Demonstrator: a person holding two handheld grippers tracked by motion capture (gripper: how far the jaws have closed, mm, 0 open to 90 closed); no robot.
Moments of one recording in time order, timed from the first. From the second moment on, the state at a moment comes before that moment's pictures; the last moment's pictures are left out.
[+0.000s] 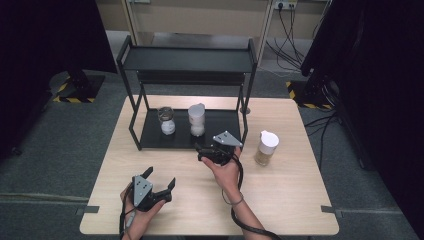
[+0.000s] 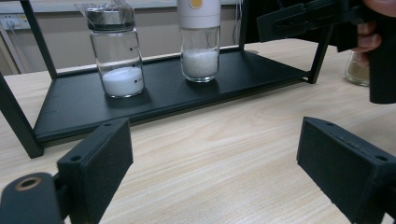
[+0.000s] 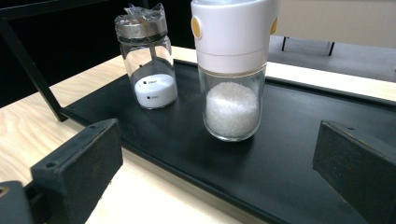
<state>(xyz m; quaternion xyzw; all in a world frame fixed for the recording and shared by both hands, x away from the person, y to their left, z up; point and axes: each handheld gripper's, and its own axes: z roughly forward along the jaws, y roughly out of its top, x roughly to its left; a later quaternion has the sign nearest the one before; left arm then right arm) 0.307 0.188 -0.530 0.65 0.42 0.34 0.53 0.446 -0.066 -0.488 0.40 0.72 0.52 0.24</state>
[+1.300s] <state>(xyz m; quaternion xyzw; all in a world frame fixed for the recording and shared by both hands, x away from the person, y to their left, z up) 0.307 0.188 -0.530 0.65 0.42 0.34 0.53 0.397 -0.097 -0.497 0.40 0.72 0.52 0.23</state>
